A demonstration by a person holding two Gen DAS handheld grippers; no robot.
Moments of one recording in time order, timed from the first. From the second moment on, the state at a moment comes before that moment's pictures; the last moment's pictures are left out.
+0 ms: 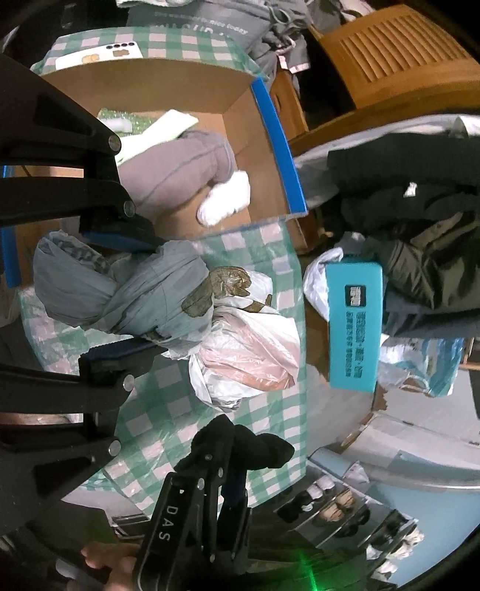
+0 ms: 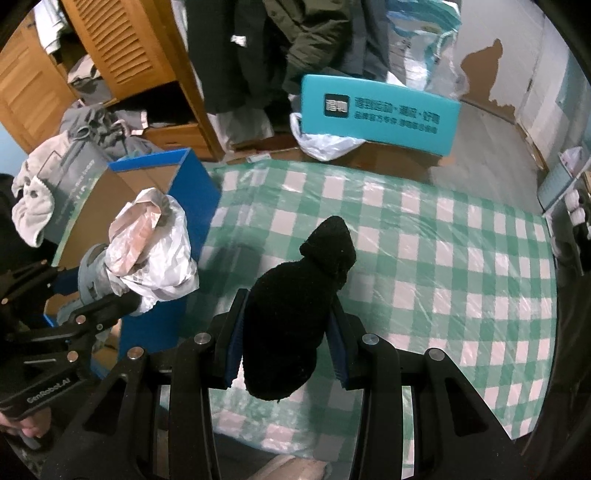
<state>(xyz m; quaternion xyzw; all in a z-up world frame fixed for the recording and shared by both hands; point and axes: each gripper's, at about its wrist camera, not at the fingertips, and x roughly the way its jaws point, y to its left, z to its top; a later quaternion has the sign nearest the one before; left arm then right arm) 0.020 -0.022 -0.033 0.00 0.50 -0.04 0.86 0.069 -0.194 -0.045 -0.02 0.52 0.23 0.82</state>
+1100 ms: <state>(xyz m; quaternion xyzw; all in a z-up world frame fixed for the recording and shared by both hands) -0.011 0.130 -0.048 -0.07 0.50 0.09 0.86 0.062 -0.026 -0.030 -0.09 0.51 0.33 0.79</state>
